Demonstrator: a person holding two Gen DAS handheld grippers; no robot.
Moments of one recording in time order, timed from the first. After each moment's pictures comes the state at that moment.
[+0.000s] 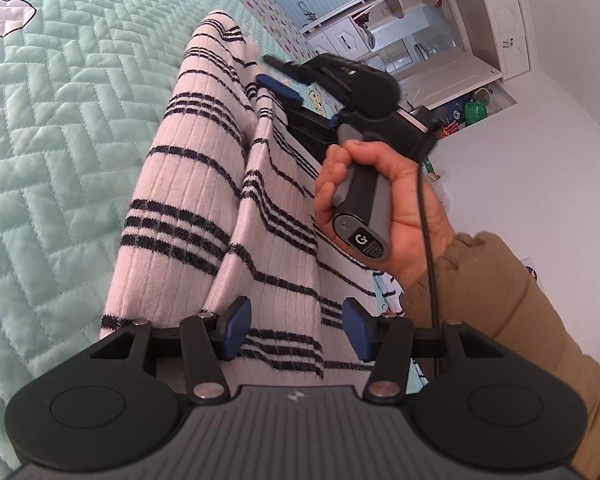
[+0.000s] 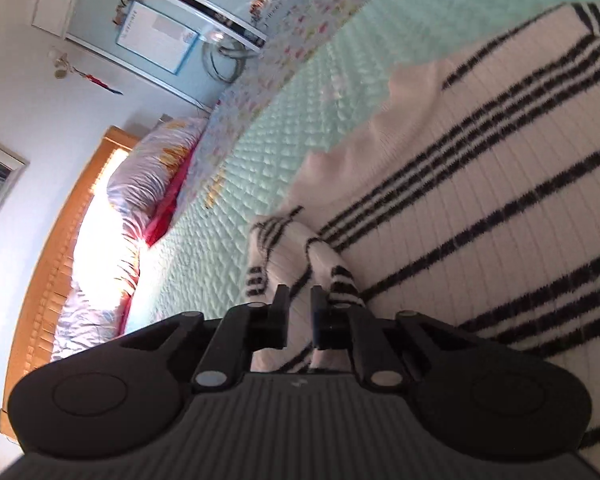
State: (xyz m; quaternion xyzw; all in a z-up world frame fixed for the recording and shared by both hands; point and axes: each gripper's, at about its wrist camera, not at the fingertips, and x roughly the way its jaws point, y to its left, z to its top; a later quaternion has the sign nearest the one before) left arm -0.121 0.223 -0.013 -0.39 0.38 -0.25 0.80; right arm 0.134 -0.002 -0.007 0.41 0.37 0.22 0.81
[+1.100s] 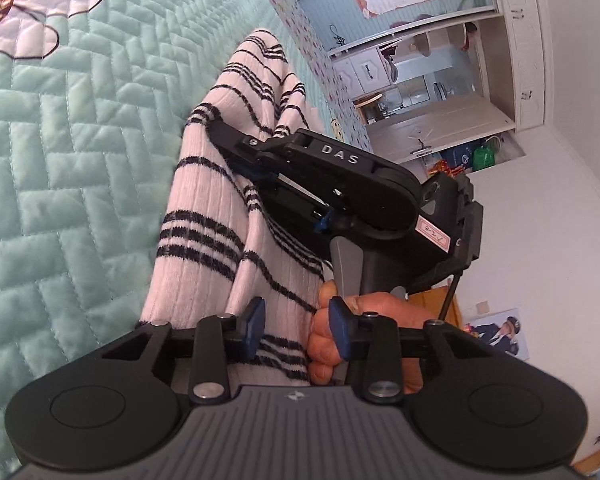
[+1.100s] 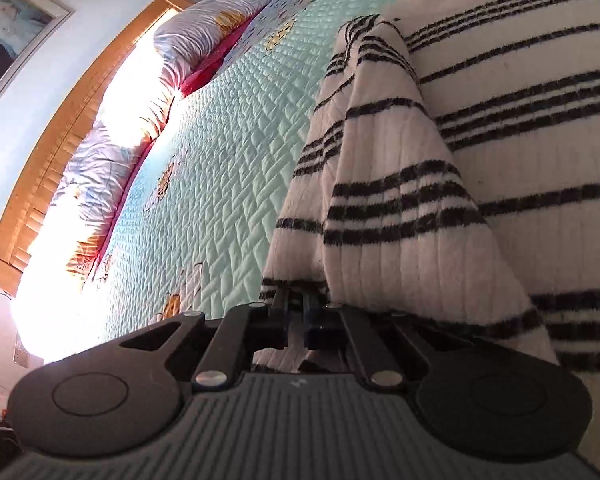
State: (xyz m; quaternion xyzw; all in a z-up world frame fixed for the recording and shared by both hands) left arm -0.129 0.260 -0.026 -0.47 0.37 -0.22 0.77; right arm 0.048 0.039 -0.018 0.25 0.48 0.34 0.77
